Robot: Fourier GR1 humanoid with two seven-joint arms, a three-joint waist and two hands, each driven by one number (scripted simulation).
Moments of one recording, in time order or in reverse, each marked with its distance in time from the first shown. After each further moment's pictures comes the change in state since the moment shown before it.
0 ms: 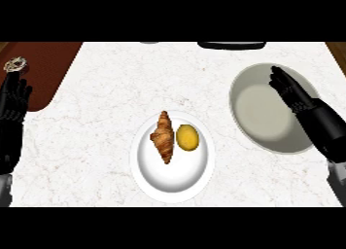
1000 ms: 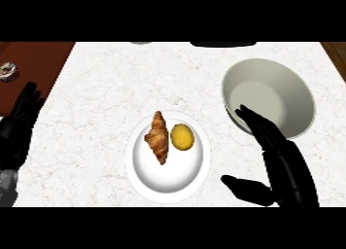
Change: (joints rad) left arm -0.015 -0.026 0.008 0.148 0.019 -0.091 0.105; right arm 0.093 0.061 0.357 -0.270 0.889 -0.368 0.544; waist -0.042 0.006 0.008
